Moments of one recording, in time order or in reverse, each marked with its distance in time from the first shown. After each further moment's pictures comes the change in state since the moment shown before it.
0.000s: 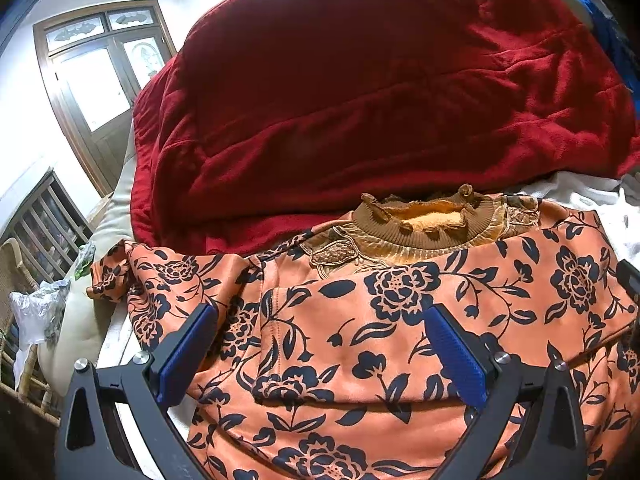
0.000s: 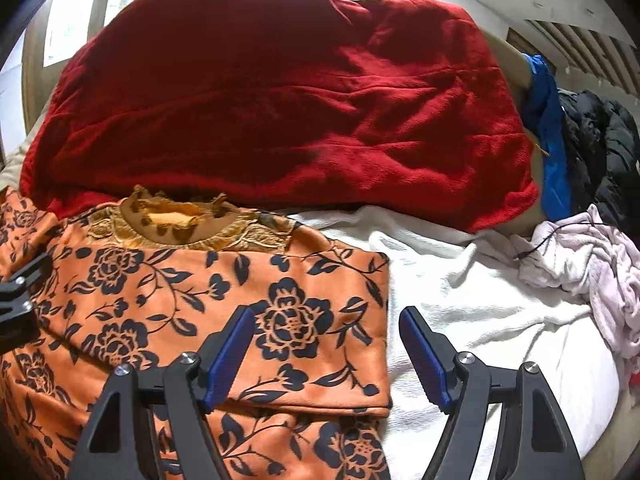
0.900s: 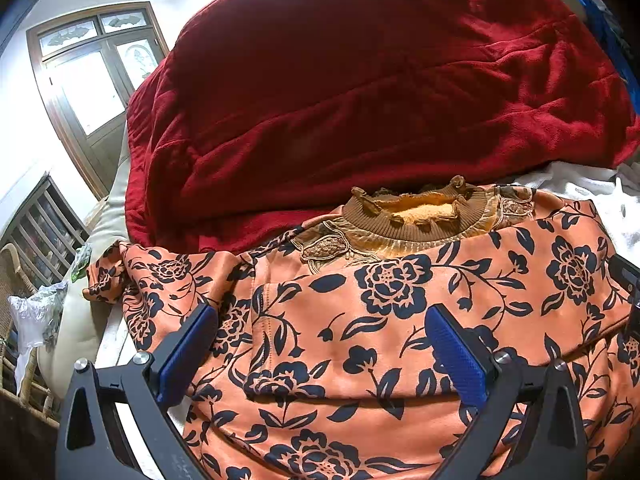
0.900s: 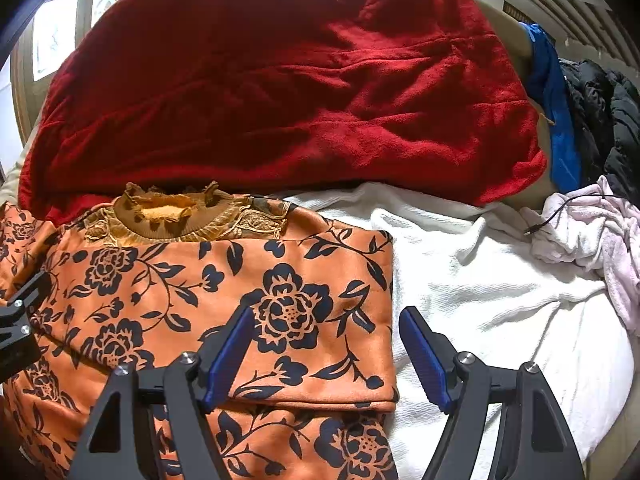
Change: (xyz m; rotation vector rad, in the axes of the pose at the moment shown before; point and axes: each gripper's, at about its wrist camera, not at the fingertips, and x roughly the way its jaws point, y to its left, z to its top) left arm 0.001 -0.007 -0.003 0.019 0.011 -0.007; right arm 0.014 -0.007 -0.004 0.057 0.063 0.038
